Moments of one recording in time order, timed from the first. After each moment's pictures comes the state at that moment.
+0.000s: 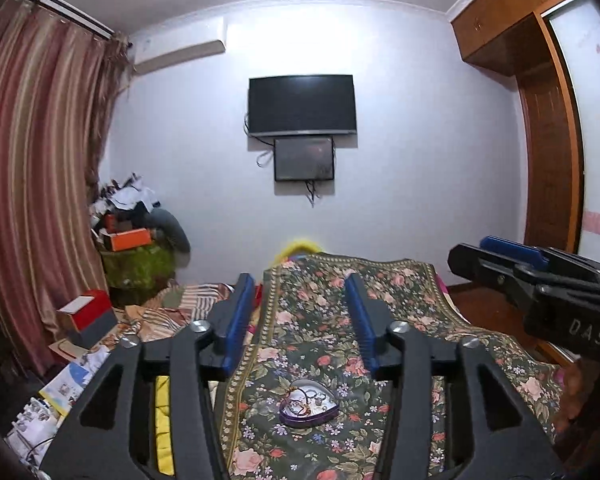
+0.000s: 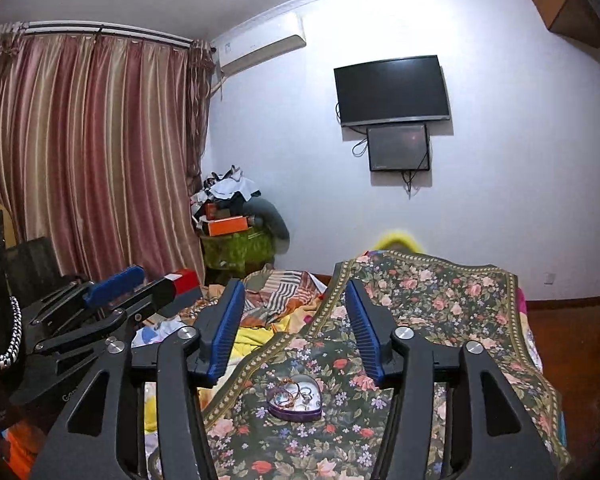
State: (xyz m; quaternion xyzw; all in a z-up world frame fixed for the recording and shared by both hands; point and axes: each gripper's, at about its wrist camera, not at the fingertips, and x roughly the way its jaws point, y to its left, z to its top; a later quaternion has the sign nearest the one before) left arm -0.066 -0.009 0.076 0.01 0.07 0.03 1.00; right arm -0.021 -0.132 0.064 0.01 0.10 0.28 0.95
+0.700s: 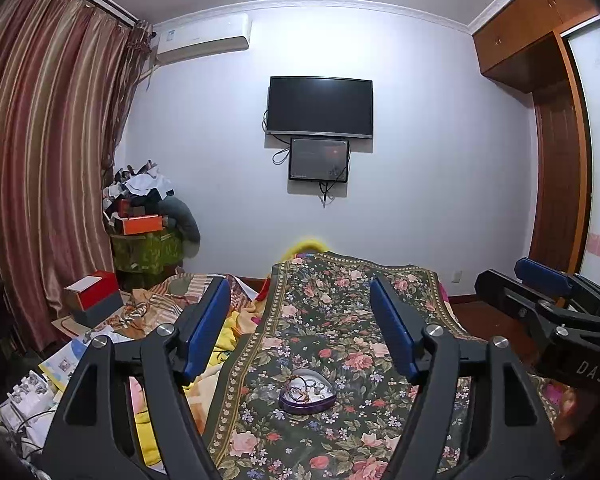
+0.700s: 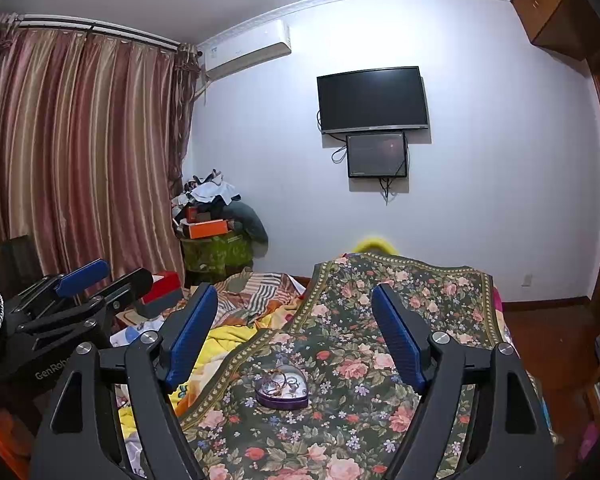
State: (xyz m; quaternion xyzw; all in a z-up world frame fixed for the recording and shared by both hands) left arm -0.088 0.000 0.071 -0.03 0.07 0.05 1.00; right arm -0.042 -0.139 0.057 0.01 0.09 0.24 0.97
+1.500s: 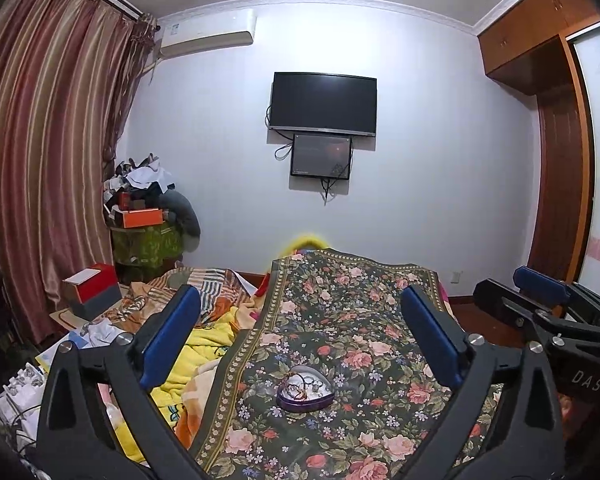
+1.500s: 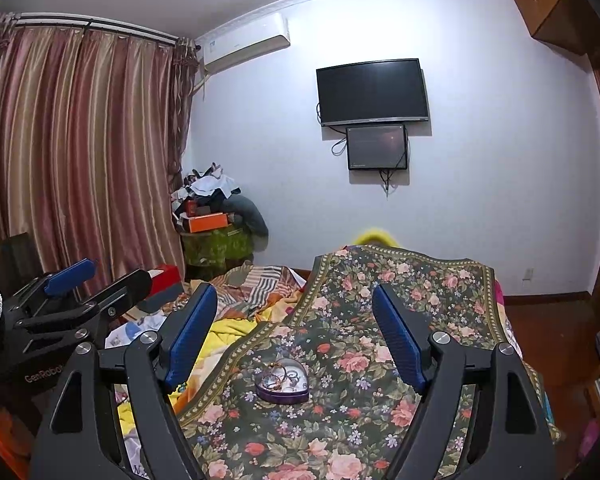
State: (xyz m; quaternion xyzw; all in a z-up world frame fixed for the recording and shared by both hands) left arm -0.084 0.004 0.067 -0.04 0.08 0.05 0.99; right arm -0.047 -0.142 0.053 0.01 0.10 0.24 0.96
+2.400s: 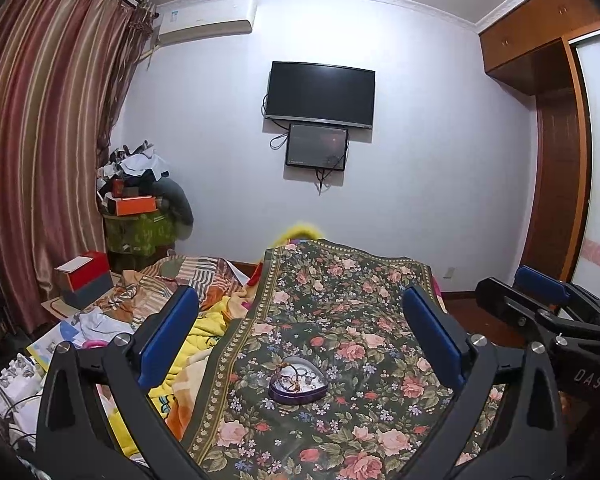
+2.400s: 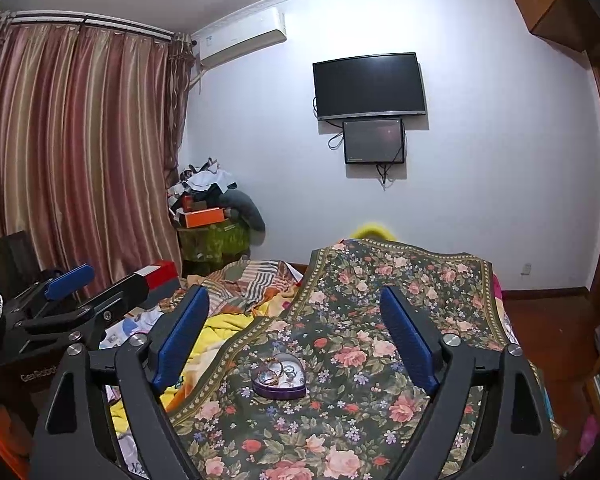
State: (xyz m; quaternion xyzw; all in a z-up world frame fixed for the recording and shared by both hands) left arm -0.078 0.011 0.061 -0.05 0.10 0.04 0.99; right arm -0.042 -0.141 0.053 0.01 0.11 0.24 0.97
